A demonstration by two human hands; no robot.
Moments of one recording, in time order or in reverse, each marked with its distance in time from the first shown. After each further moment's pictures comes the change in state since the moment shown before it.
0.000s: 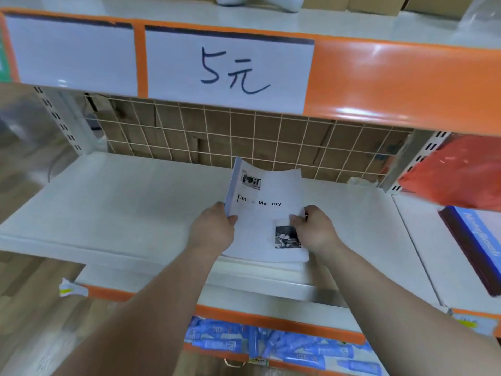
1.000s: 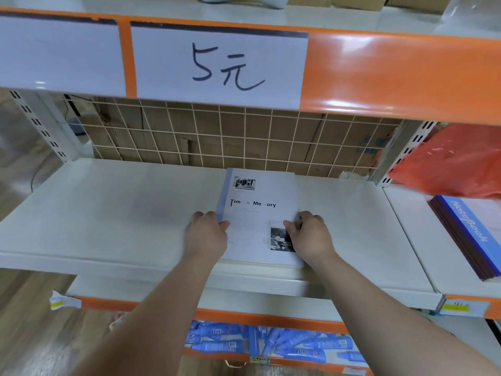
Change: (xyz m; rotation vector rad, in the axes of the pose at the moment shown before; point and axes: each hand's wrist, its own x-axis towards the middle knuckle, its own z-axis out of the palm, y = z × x) left_hand -0.002 -0.010 0.012 -0.015 0.062 -0.033; right_hand -0.017 0.012 0.015 -0.168 0.122 -0.011
